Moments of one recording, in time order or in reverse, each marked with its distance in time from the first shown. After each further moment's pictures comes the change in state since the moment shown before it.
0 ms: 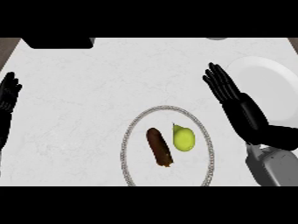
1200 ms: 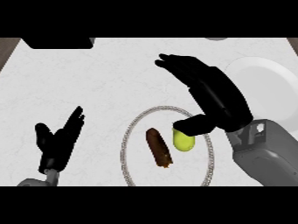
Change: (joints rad) left arm 0.080 -0.286 -0.170 0.029 0.081 -0.046 0.299; right arm -0.372 -0.099 0.250 -0.124 0.829 -0.086 0.484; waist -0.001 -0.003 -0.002
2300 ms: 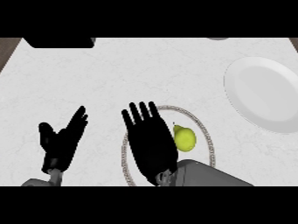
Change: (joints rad) left arm 0.007 -0.047 0.024 -0.024 -0.049 -0.014 0.031; right arm -0.012 0.302 0.338 0.068 0.310 0.457 0.575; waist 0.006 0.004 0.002
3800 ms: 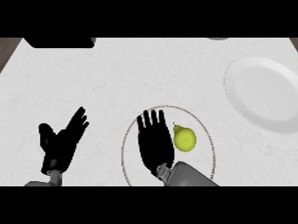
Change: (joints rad) left arm 0.025 -0.074 0.091 -0.016 -0.106 -0.072 0.035; right arm 0.186 0.125 -0.056 0.284 0.345 -0.010 -0.146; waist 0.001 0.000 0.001
